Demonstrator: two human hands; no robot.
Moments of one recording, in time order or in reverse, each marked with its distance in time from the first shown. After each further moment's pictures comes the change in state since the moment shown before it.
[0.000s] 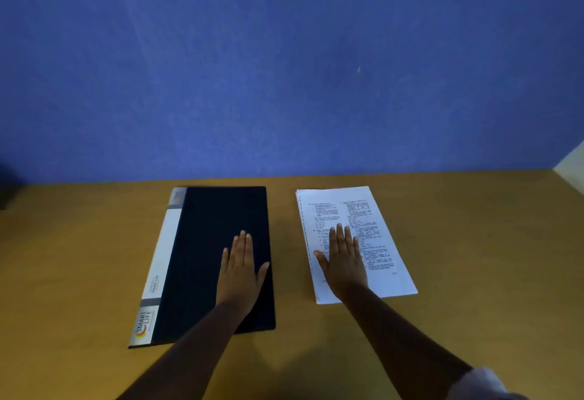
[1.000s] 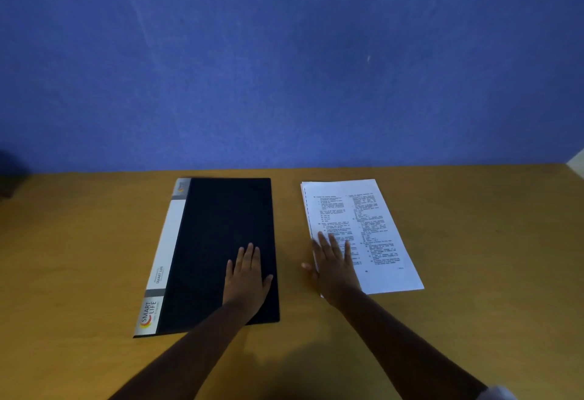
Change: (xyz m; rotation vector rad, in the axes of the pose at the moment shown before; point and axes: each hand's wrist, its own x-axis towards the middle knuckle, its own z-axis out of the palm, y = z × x) left_hand -0.013 0.001 0.008 0.006 -0.228 -0.048; right_hand -0.014 -0.016 0.014 -0.086 -0.120 -0.165
